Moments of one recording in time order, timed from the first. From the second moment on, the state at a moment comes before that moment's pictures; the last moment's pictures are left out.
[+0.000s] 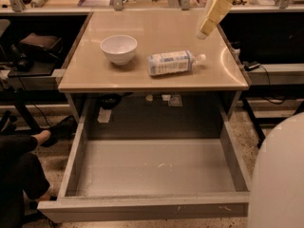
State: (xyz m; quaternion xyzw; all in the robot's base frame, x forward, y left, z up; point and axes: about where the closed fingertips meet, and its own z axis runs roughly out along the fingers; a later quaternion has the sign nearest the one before) arm 0.682 -0.136 1.019 -0.66 0.66 0.04 0.36
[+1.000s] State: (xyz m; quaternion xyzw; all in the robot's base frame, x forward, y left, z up) arm 0.745 -0.030 0.930 -0.75 0.60 0.05 0.26
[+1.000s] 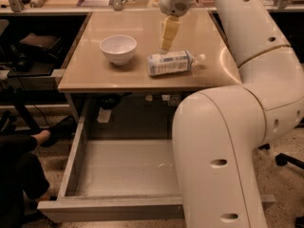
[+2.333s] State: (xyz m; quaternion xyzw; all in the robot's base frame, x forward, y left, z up) arm 0.748 -0.086 0.853 -0.68 0.67 0.11 0.28
